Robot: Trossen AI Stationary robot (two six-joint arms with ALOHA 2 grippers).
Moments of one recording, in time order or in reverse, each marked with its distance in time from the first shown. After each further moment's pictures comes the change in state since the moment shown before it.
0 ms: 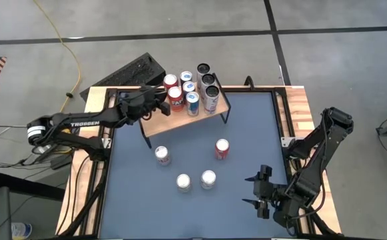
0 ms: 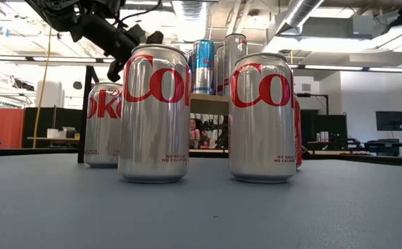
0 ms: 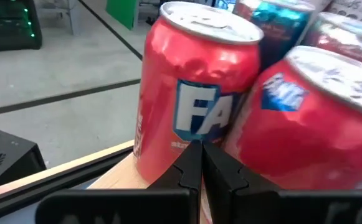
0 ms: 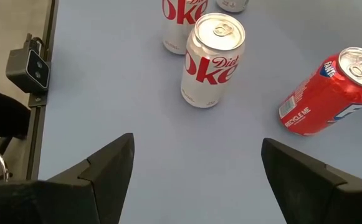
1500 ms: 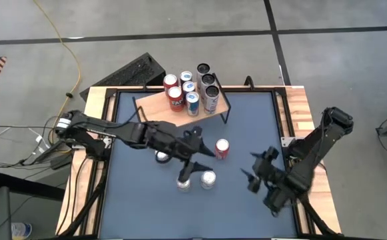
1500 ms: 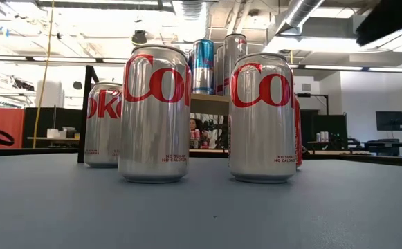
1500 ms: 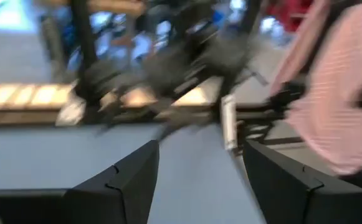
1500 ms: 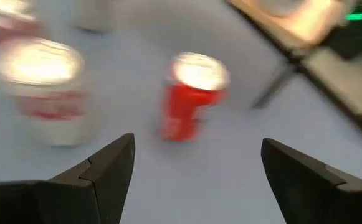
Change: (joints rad) left arm -0.591 0.428 0.863 -0.415 0.537 0.184; right arm -0.145 -0.001 -0.023 -0.402 0.199 0.343
